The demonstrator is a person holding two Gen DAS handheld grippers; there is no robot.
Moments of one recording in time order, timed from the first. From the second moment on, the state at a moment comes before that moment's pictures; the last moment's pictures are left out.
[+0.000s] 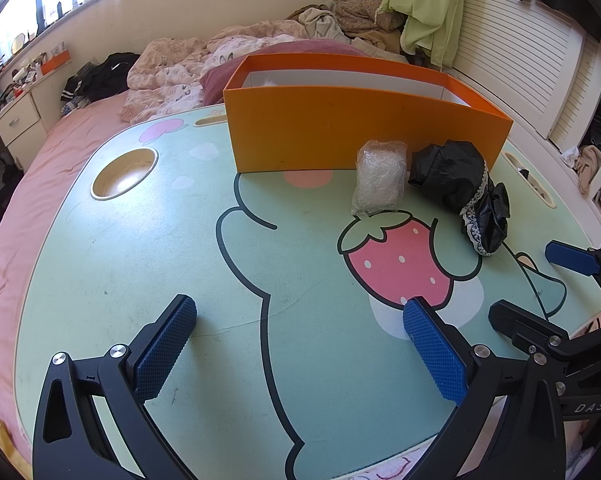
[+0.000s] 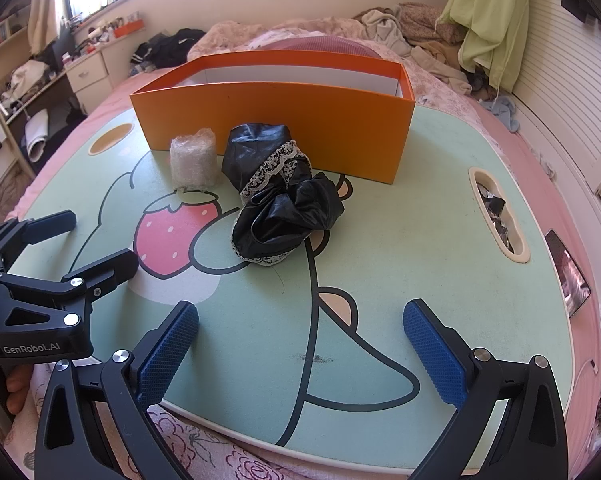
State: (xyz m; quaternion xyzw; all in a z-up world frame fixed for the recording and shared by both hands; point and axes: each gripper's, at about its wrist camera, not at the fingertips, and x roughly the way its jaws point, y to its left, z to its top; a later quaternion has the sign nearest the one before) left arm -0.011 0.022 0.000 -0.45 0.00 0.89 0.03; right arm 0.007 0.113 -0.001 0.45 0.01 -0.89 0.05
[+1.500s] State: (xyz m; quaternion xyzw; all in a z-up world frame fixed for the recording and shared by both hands) left arm -0.061 0.053 0.029 -0.42 0.03 0.91 0.08; right arm 0.006 0.154 0.034 0.33 -0.15 -0.93 0.04
